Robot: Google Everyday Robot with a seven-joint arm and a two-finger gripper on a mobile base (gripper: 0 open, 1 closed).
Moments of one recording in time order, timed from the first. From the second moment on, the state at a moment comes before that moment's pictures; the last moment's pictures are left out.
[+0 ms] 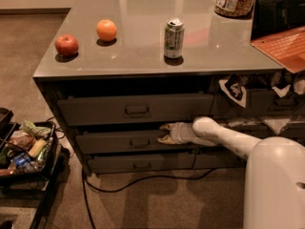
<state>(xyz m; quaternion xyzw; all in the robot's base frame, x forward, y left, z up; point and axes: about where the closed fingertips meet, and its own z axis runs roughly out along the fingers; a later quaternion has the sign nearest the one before) 0.726 -0.071 0.422 -0.63 0.65 0.08 0.42</state>
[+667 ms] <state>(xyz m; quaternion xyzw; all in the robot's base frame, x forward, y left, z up) 0.726 -0.070 0.428 -0.62 0.65 0.08 0.42</state>
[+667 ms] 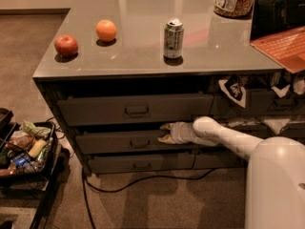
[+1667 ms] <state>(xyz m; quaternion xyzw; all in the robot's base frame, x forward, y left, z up) 0.699 -0.062 0.426 -0.62 0.67 0.10 0.41</state>
